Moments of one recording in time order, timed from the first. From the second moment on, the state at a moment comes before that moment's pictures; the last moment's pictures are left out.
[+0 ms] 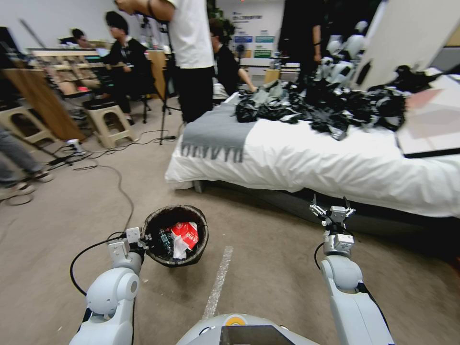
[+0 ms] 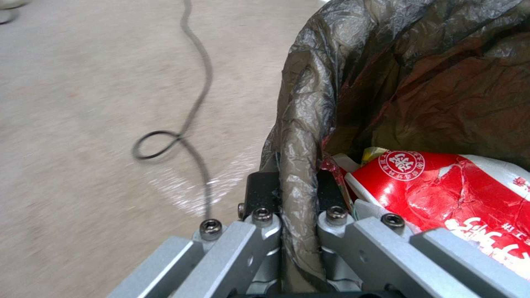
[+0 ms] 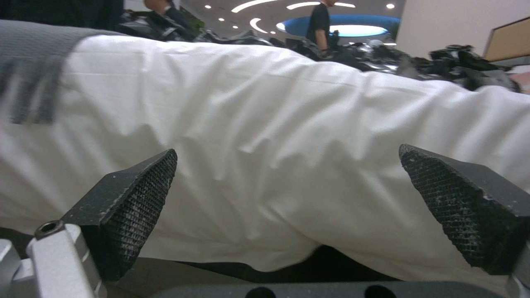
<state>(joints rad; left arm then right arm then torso) 1.50 -1.38 -0.79 -2.23 -0.39 0.73 -0.20 -1.37 1.36 0.73 1.94 0.04 0.09 0.19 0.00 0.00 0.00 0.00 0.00</state>
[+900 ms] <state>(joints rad) 1.51 -1.38 -0.78 -2.23 -0.39 0.73 -0.18 -1.38 1.36 0.71 1.94 0.04 0.09 0.19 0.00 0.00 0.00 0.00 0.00</state>
